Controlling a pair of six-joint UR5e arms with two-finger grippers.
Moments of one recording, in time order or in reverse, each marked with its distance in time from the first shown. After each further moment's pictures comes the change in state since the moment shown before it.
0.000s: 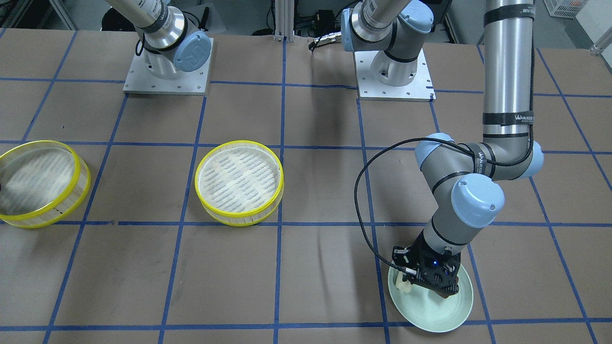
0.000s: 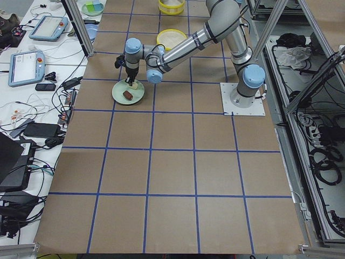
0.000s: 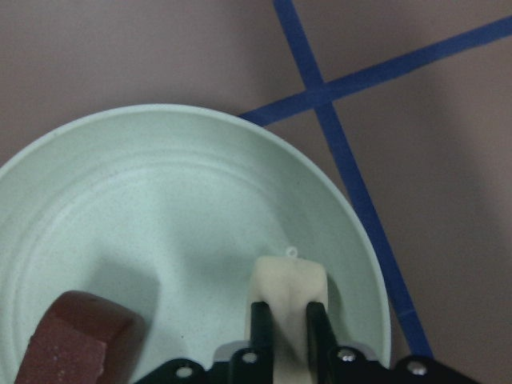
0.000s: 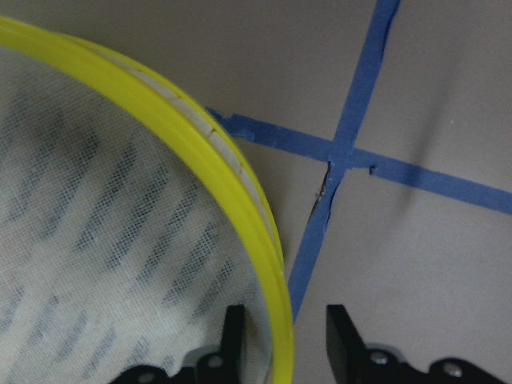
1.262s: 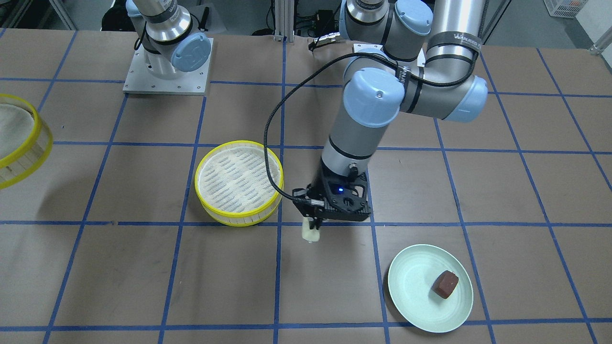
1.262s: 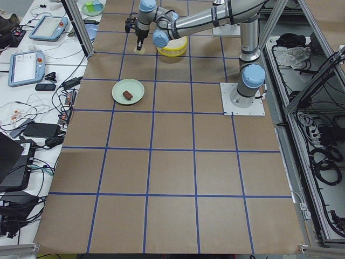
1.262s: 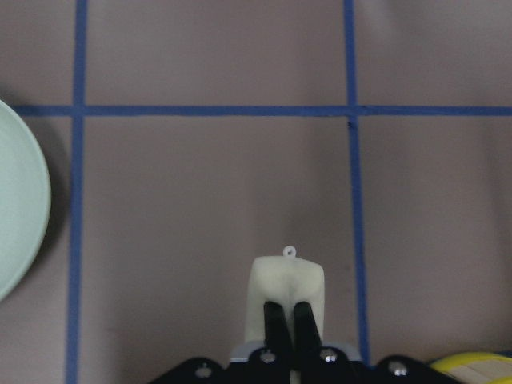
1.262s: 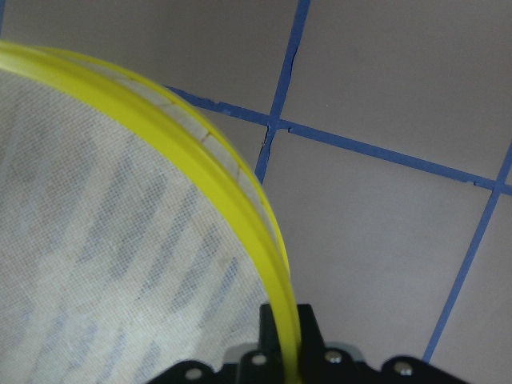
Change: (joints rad) left arm -0.361 0.223 0.003 -0.141 -0.063 -0.769; right arm -0.015 -0.240 -0.142 0.296 -0.003 -0.018
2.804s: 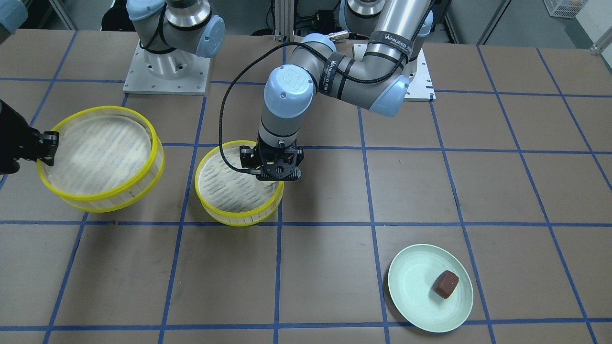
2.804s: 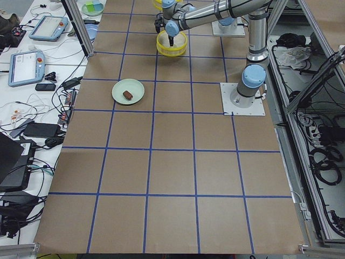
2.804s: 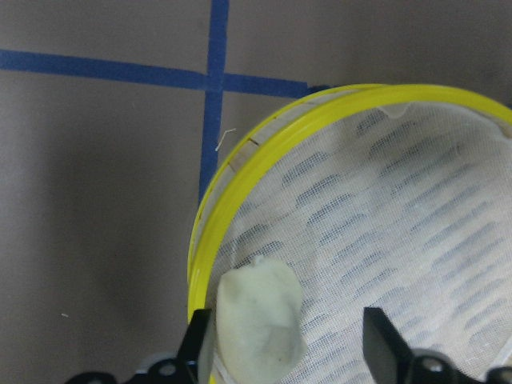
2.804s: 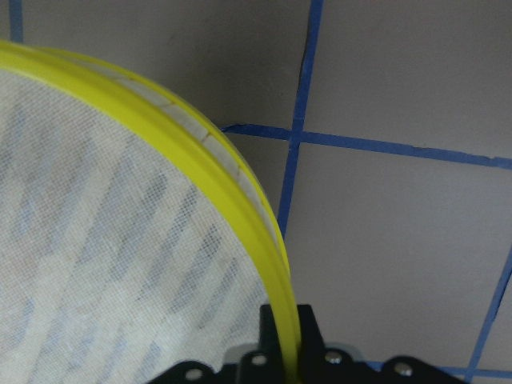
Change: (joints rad) left arm -0.177 -0.009 -0.094 -0.165 -0.015 -0.216; right arm 0.434 -0.110 0.114 0.156 0.008 0.597
